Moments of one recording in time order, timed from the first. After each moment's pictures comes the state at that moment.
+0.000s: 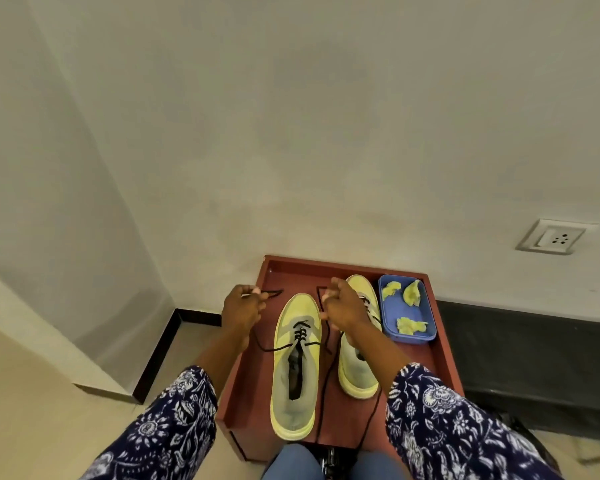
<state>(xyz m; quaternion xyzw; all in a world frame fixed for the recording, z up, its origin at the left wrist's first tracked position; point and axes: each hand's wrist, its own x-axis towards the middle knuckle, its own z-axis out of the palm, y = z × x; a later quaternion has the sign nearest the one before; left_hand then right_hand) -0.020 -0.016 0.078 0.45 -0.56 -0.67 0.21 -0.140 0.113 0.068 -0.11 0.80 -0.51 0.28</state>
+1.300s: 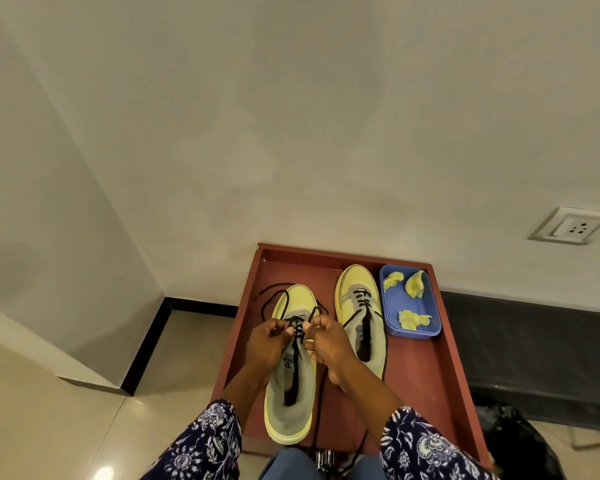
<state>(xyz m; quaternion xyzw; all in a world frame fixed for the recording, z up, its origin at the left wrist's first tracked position) -0.033 0.018 -0.013 0.39 -0.65 -0.64 0.11 -0.105 0.114 0.022 -0.01 0.73 -0.56 0.39</state>
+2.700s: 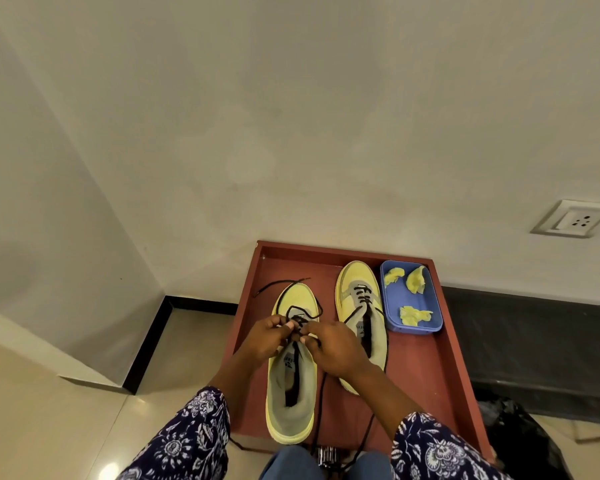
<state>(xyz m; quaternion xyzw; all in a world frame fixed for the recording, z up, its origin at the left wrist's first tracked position) -0.033 0.010 0.018 0.35 -0.66 -0.66 -0.03 -0.117 0.136 0.014 -0.47 0.84 -0.23 0.13</state>
